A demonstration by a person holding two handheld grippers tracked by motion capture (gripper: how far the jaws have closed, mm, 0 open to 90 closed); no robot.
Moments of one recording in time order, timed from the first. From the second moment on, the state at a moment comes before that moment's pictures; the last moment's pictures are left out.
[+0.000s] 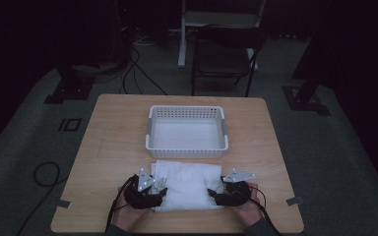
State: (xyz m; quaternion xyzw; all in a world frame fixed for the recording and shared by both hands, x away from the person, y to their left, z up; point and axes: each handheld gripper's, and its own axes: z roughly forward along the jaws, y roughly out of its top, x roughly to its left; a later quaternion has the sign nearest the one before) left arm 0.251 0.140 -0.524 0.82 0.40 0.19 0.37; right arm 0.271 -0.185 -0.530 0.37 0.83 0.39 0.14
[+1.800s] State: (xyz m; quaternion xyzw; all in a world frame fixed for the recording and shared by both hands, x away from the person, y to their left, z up) left arm 0.291 0.117 -0.520 0.79 0.45 0.19 0.37; right arm 0.293 -0.173 -0.514 0.40 0.81 0.40 0.15
